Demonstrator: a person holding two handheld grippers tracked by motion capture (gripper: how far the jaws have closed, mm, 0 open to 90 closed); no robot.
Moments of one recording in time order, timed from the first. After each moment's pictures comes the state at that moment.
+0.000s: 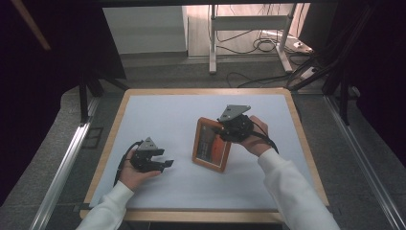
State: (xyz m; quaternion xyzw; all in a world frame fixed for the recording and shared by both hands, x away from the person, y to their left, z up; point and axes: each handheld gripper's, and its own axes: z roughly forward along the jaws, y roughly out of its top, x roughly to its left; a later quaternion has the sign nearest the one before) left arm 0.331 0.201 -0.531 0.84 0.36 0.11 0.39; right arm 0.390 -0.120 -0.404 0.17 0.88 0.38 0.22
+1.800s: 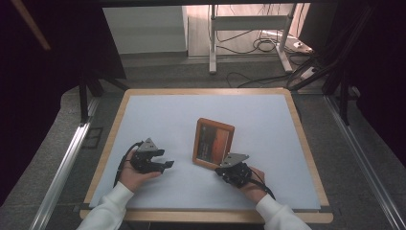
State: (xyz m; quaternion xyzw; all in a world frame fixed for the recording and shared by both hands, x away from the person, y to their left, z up) left arm 0.326 0.199 -0.529 0.84 0.36 0.12 0.40; right arm 0.314 -0.137 -0.528 0.22 0.90 0.36 0.14
